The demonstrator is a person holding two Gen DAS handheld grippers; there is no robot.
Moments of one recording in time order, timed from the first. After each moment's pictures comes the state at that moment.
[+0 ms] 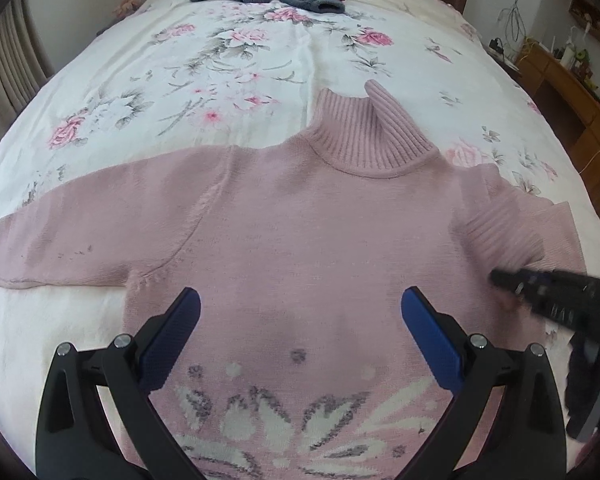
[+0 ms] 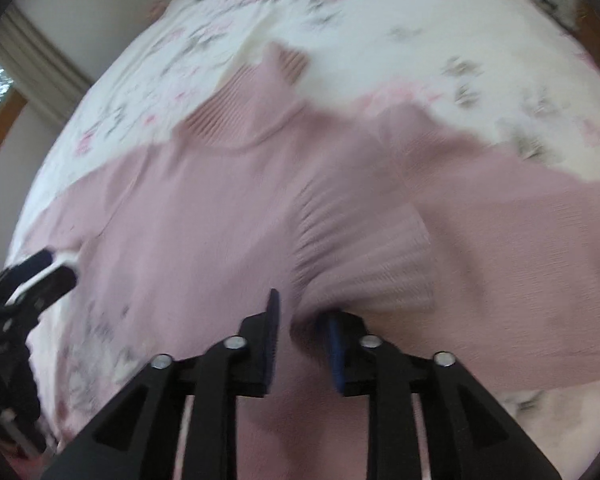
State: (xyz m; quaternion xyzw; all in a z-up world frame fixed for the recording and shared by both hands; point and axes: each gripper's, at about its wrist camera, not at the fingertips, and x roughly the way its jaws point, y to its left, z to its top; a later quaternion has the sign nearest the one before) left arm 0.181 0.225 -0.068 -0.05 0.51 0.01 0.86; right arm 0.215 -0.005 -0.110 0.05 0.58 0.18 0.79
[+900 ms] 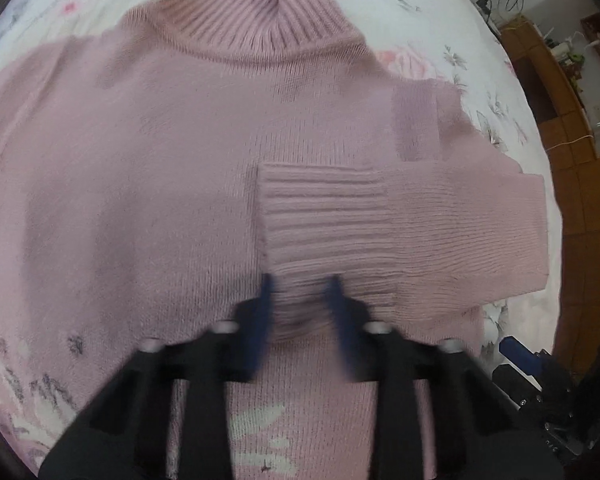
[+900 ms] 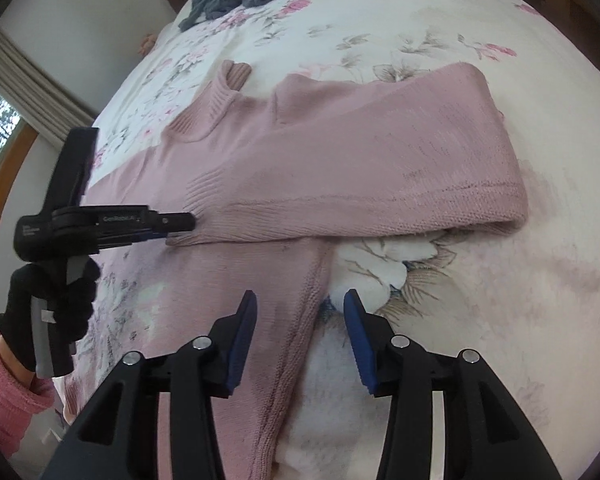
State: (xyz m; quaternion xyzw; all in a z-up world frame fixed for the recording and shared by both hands) left arm 0.234 0.131 -0.145 -0.15 0.63 -0.09 0.75; right arm 0.130 -0.115 -0.098 0.11 0.56 0.15 0.81
